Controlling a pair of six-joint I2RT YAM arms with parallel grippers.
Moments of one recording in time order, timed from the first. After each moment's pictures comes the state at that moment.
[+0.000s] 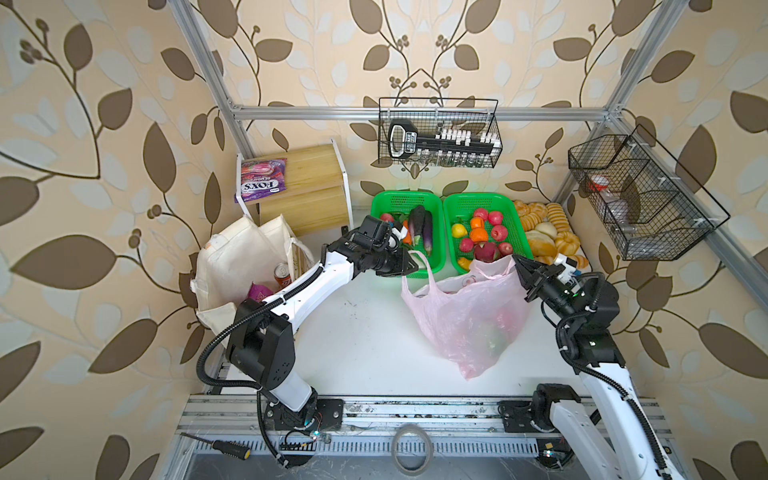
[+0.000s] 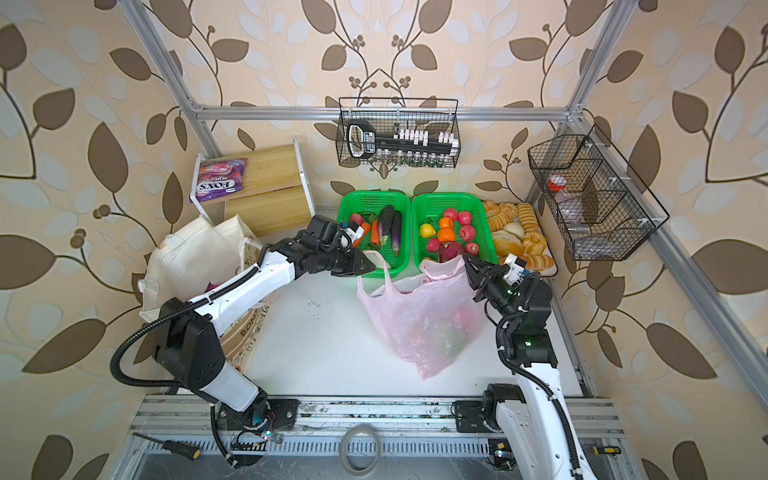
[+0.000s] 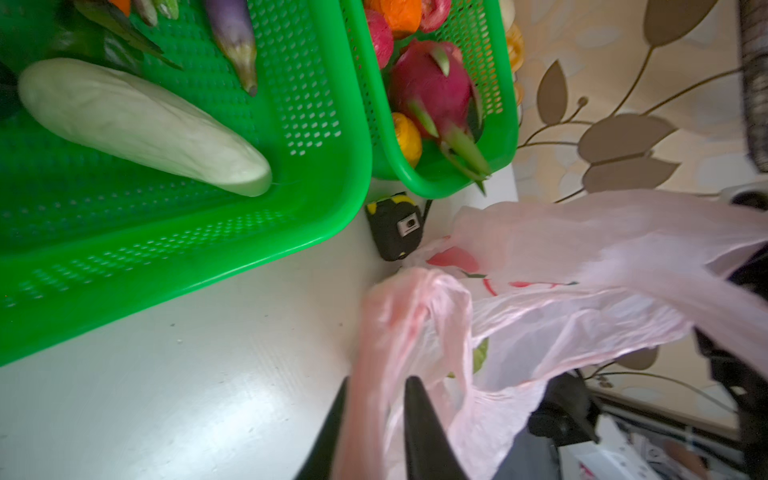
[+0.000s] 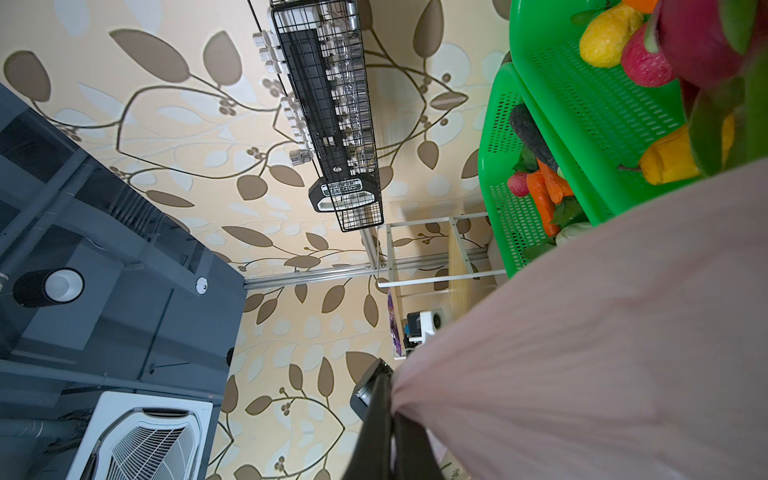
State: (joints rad) left arm -0.49 1.57 1.33 -0.55 0.54 -0.51; right arm -0.07 0.67 0.55 0.13 -0.53 1.69
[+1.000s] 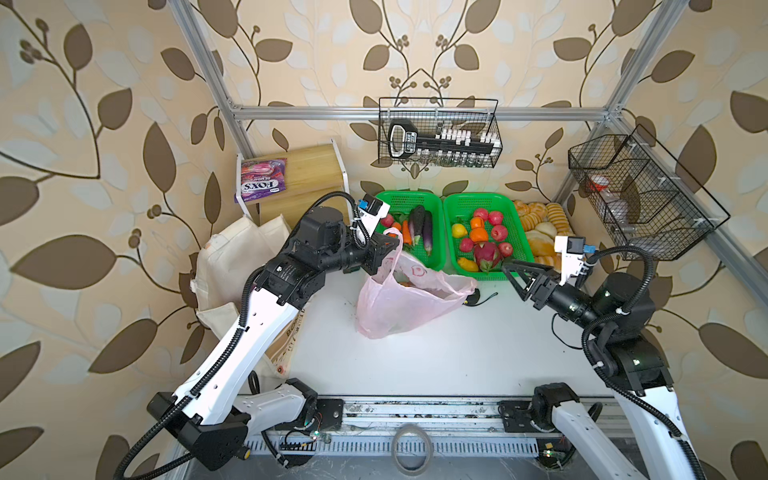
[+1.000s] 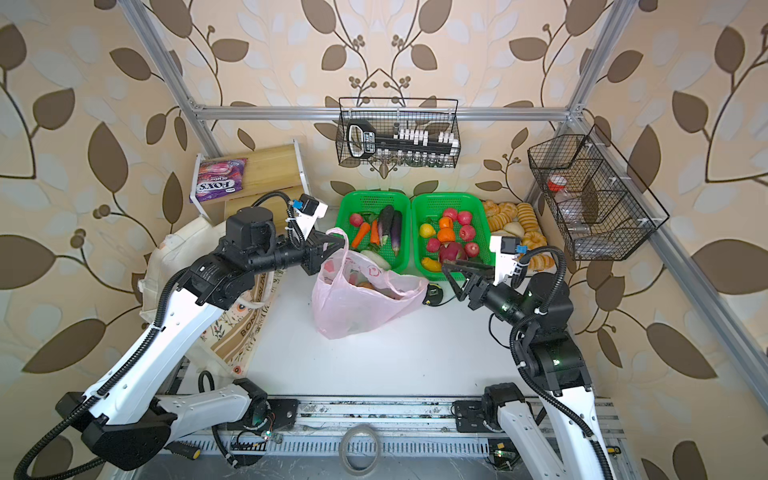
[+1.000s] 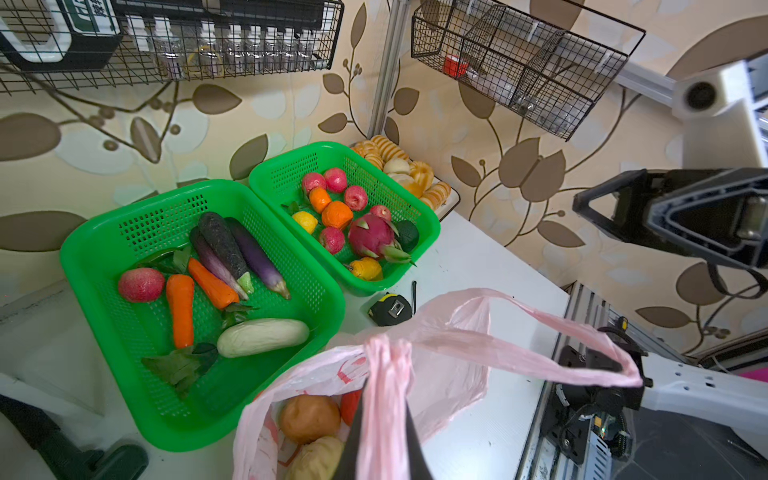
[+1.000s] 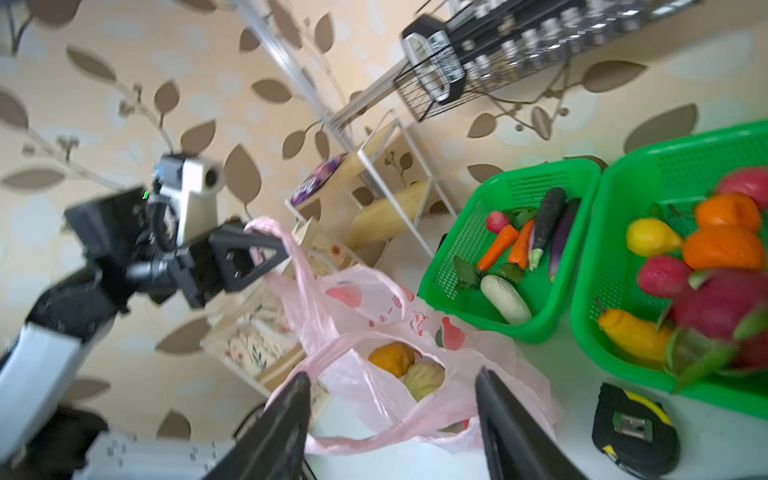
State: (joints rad) left arm -0.49 1.15 1.39 -0.61 0.43 -0.07; right arm 0.17 0.62 0.93 -0.40 -0.57 0.45
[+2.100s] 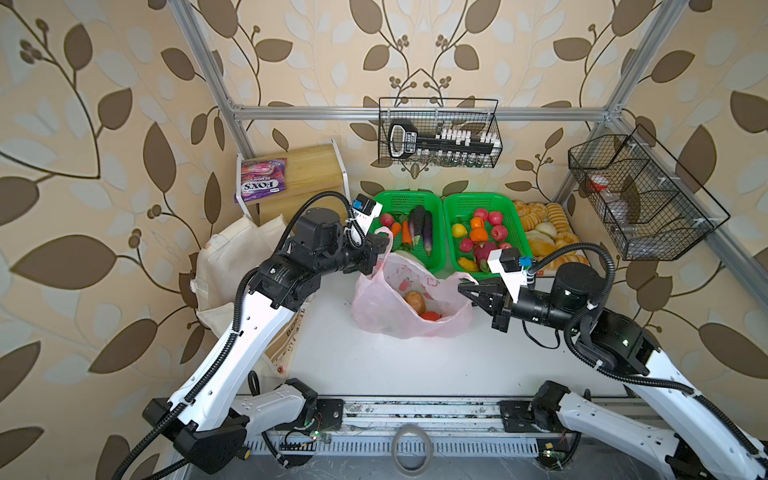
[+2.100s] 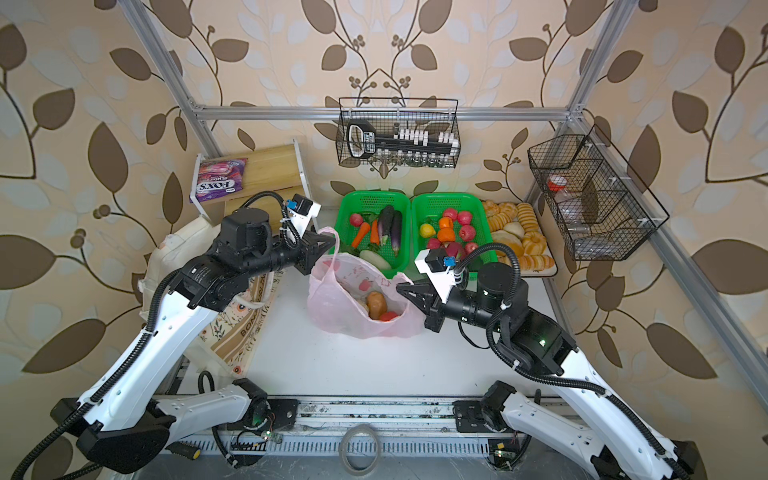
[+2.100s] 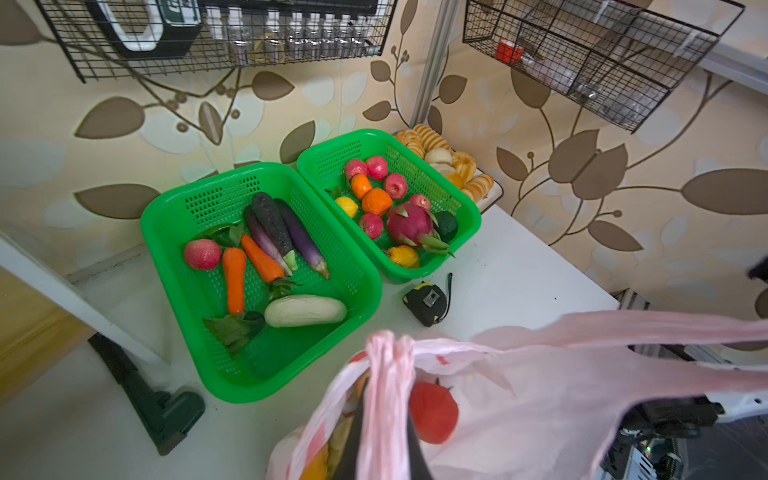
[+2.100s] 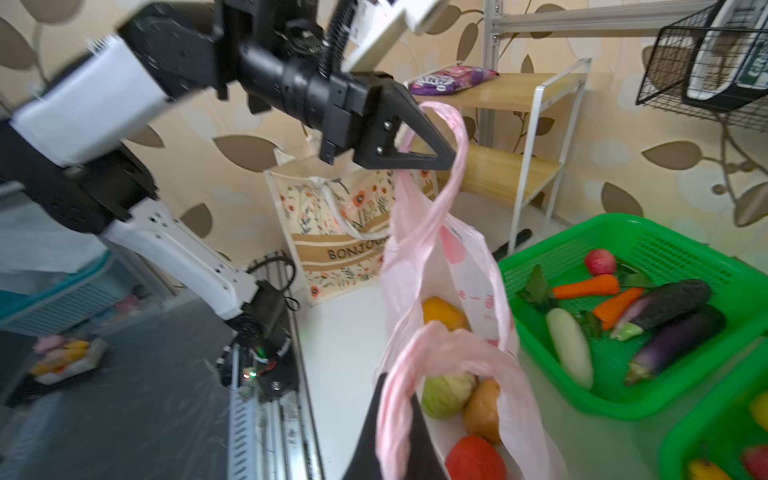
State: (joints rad) left arm -0.47 1.14 1.43 -0.70 0.30 -0.07; right arm 0.74 0.78 1.09 -0.46 -0.38 0.13
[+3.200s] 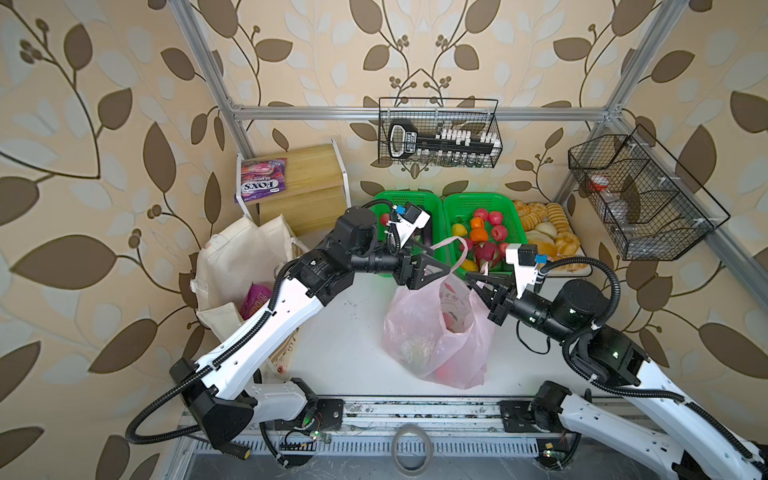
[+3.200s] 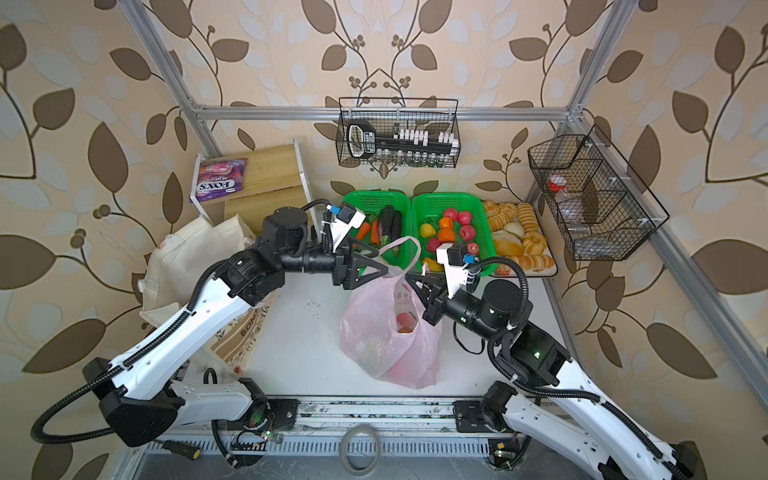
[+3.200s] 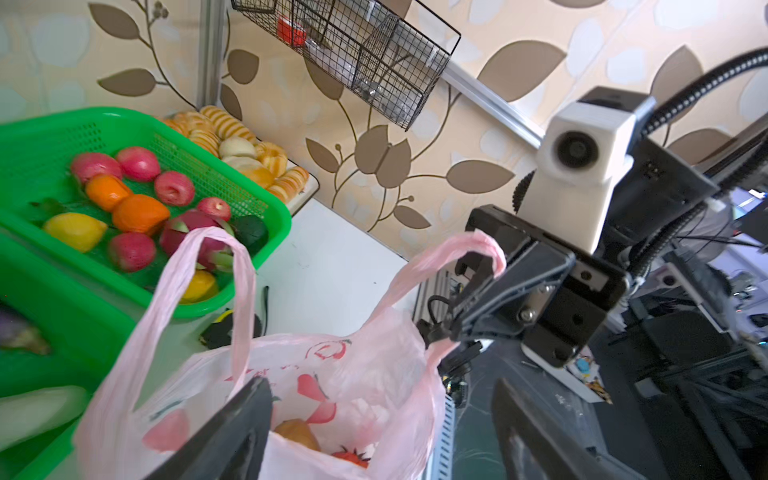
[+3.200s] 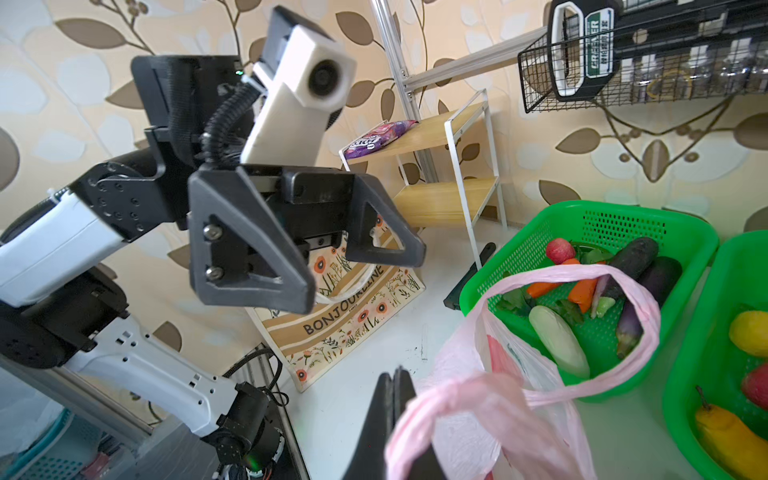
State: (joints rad) left arm -0.66 1.28 1.41 -0.43 0.72 -0.32; right arm 0.76 0.70 0.92 -0.26 -0.11 0.32
